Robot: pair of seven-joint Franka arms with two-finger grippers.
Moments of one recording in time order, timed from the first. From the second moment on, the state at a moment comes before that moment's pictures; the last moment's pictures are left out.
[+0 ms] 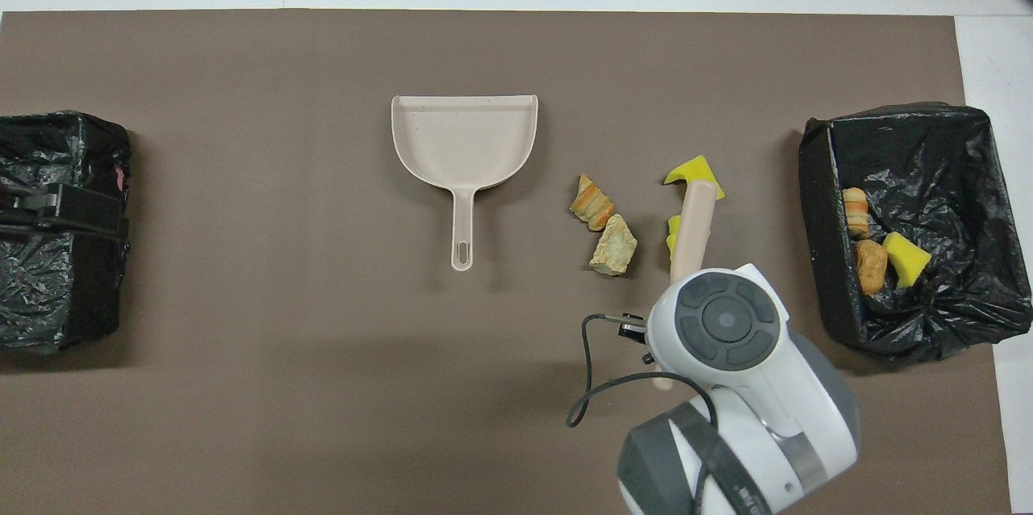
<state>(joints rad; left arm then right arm) 0.01 -0.05 -0.08 -1.58 -0.03 1.47 -0.04 0.23 -0.12 0.23 -2.22 -0.09 1.92 0.79</state>
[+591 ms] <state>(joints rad) 0.01 -0.06 -0.08 -1.58 -0.03 1.44 -0.04 -0.04 -0.08 0.23 -2.22 -0.12 1.93 0.50</state>
